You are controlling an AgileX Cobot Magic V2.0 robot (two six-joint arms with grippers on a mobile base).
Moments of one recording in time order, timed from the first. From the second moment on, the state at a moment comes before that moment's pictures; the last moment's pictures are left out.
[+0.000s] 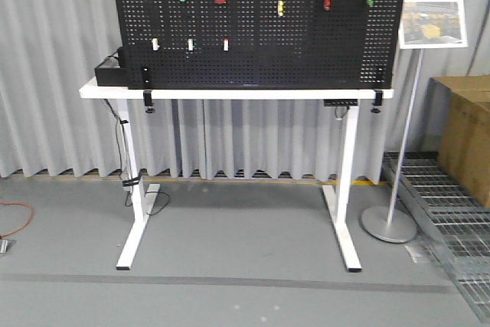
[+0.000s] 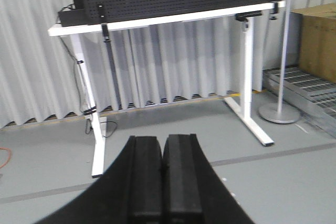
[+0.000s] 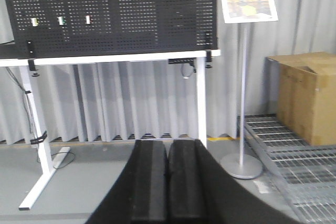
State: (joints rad) left arm -0.17 -0.01 0.03 -0.08 0.12 0.15; right arm -0.02 -0.01 0.03 0.04 0.02 -0.01
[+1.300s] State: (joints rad) left arm -0.17 -0.01 0.03 -0.08 0.12 0.15; right arm -0.02 -0.01 0.03 0.04 0.02 -0.01
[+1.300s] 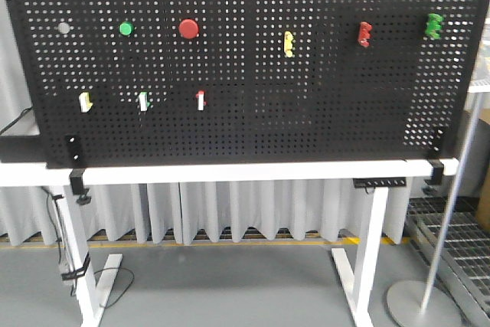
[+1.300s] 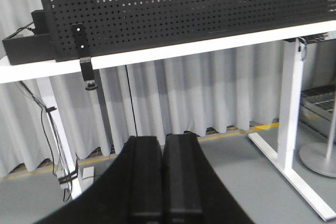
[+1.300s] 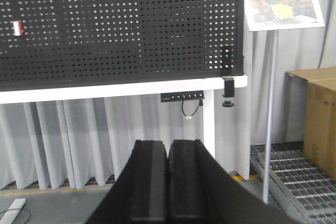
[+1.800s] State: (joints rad) left arm -0.17 -0.01 0.03 -0.08 0.12 0.15; right arm -0.02 -0.01 0.03 0.04 0.02 -0.01
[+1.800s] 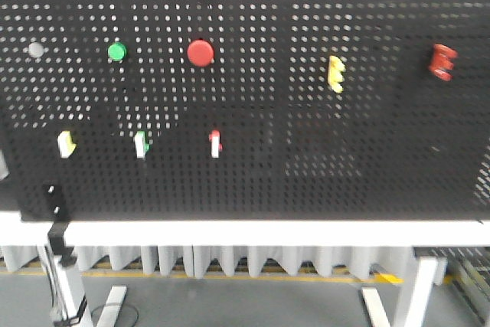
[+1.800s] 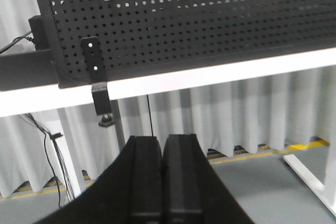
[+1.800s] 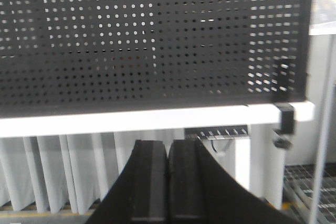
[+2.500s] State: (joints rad) left arm -0.17 -0.01 0.03 -0.08 0.12 0.15; right arm -0.02 -0.01 0.03 0.04 0.02 -0.01
